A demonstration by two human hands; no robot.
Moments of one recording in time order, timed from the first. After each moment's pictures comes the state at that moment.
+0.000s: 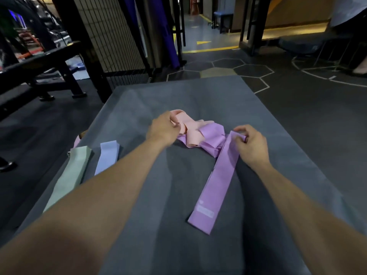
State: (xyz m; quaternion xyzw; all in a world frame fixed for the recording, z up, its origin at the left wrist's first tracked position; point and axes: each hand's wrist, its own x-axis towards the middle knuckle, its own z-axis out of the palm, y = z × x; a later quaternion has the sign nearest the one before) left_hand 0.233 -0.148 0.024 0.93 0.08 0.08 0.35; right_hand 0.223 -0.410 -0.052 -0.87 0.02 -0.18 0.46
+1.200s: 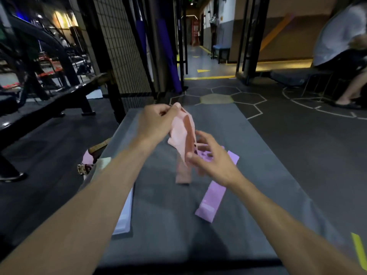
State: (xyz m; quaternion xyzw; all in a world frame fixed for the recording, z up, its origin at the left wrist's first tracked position) left_hand 0.116 -0.131 0.161 0.82 -0.02 0.22 0.52; right_hand 0.093 -0.319 0.073 -0.82 -0.20 -0.04 0.53
